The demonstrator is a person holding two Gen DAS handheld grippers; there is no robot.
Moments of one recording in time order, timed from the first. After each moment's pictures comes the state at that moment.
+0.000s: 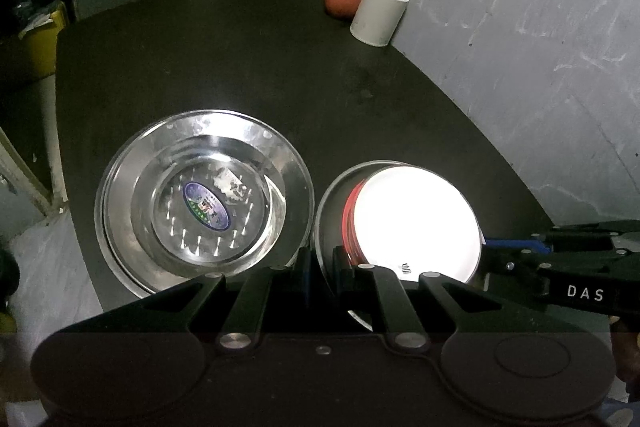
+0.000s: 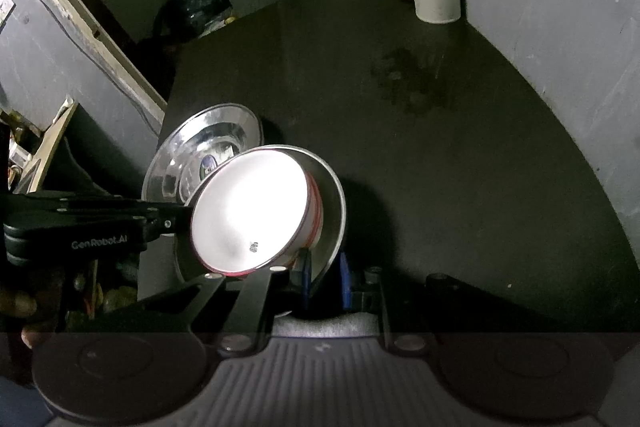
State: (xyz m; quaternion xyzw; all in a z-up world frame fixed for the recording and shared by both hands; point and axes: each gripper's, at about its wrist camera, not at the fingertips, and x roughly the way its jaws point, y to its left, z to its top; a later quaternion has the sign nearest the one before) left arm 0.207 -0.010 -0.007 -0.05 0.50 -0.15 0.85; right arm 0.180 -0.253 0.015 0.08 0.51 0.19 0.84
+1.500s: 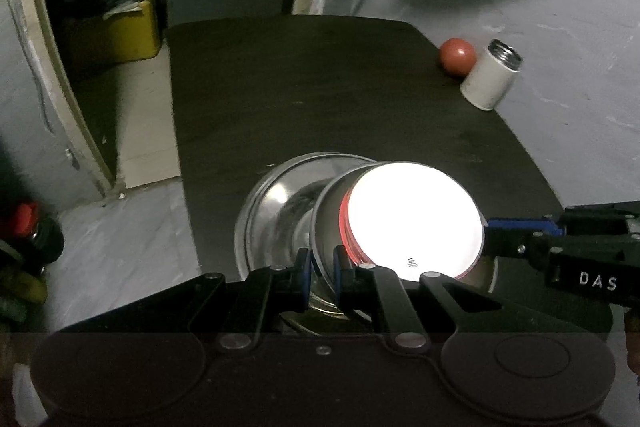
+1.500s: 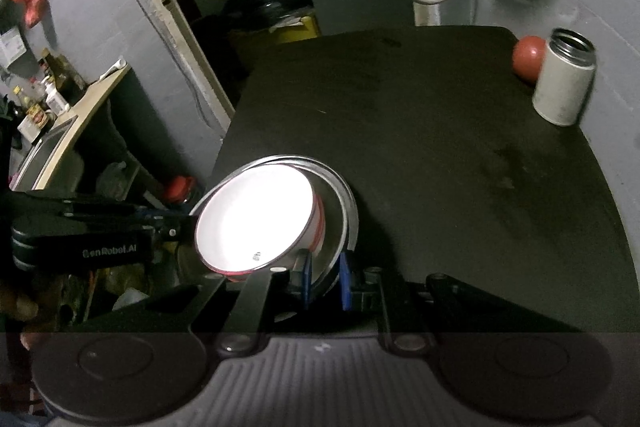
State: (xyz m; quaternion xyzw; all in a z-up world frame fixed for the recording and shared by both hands) left arm 0.220 0.067 0.001 -0.09 0.48 -0.02 0.87; right arm 0.237 -0.162 0.039 -0.01 0.47 0.29 0.83
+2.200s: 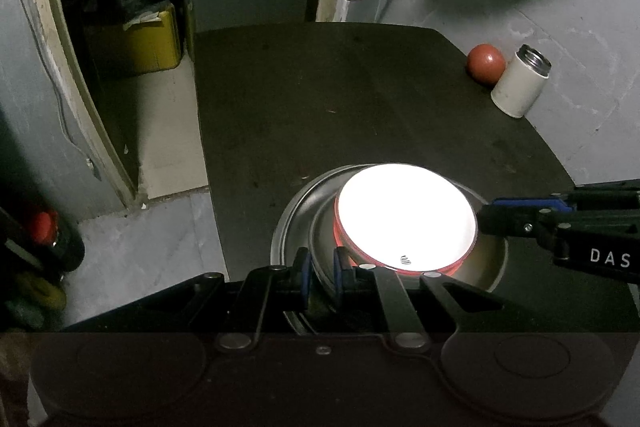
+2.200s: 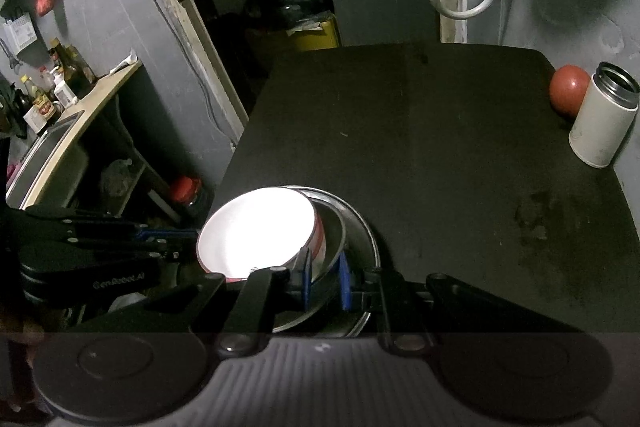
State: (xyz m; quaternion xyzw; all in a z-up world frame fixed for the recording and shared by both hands) left arm 0.226 0.073 -0.009 -0.07 0.46 0.01 0.88; right arm 0.261 -0.133 0.033 -0.03 0.45 0.32 0.83
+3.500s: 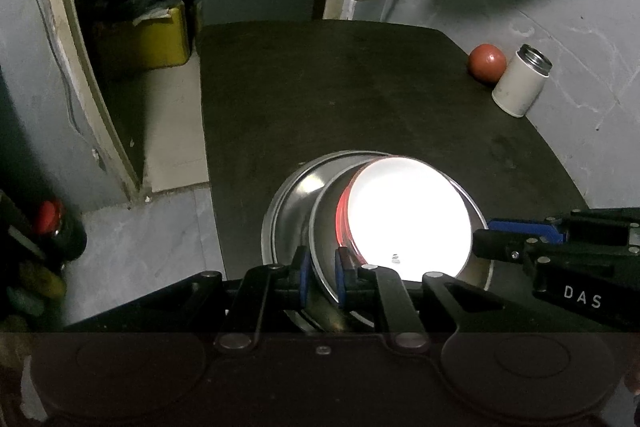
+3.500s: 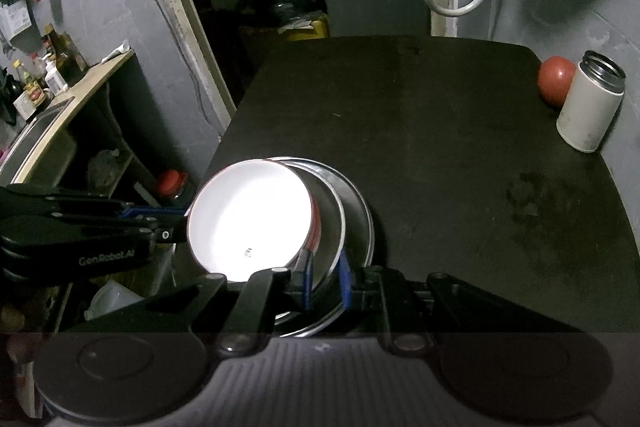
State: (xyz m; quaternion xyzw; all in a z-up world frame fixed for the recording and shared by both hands) left arm 0.215 0.067 -0.011 -0.08 0.46 0.03 0.88; right arm 0.242 -0.134 0.018 -0.05 0.44 0.30 0.84
